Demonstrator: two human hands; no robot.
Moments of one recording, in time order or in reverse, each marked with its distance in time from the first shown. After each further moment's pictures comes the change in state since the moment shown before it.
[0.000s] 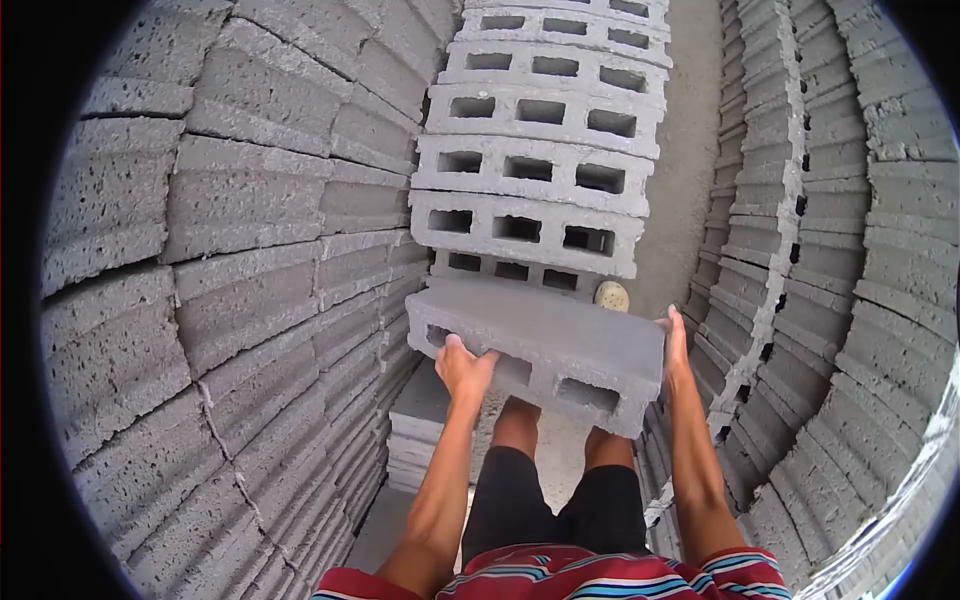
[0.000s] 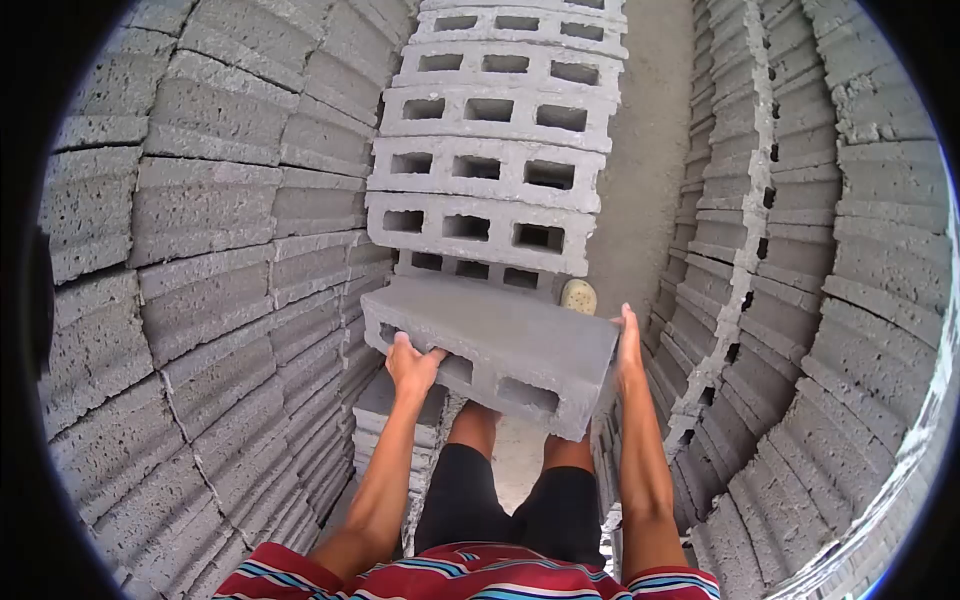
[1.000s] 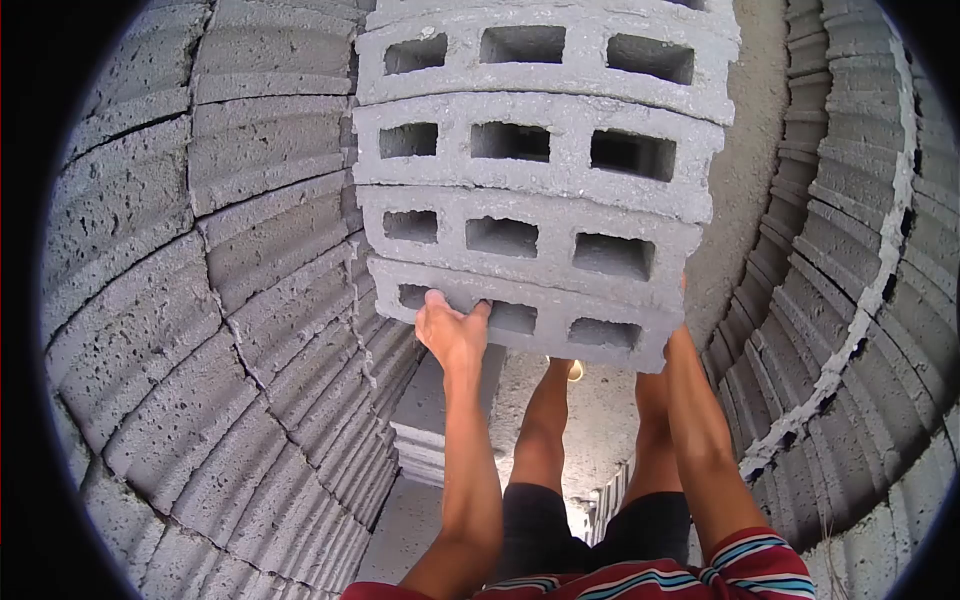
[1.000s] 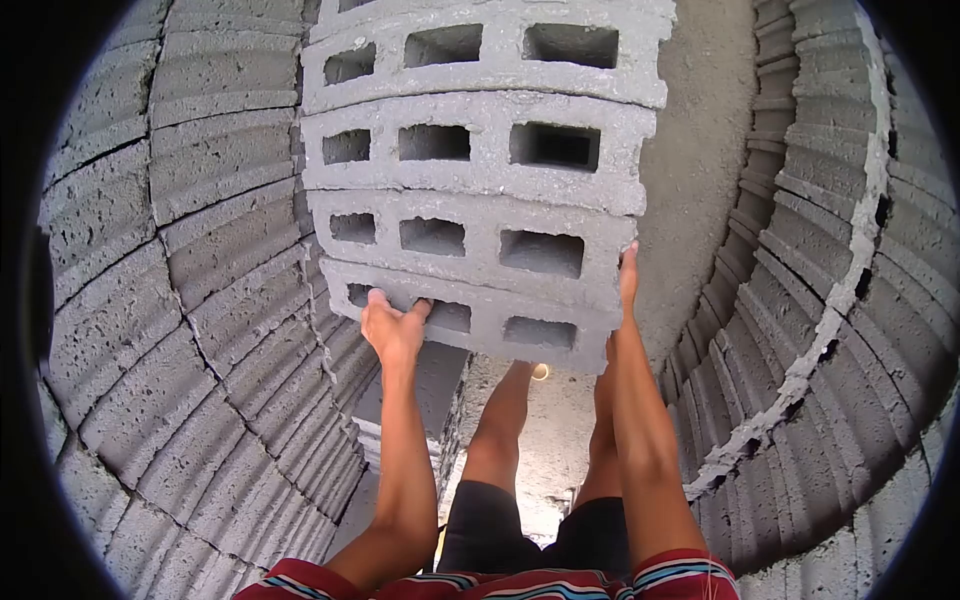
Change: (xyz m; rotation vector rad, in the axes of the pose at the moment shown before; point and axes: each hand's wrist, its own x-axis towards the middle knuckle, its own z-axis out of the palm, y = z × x) left_hand 0.096 0.042 0.071 0.136 0.130 -0.081; right_hand 0.188 0.044 0.074 0.382 -0.116 -0.019
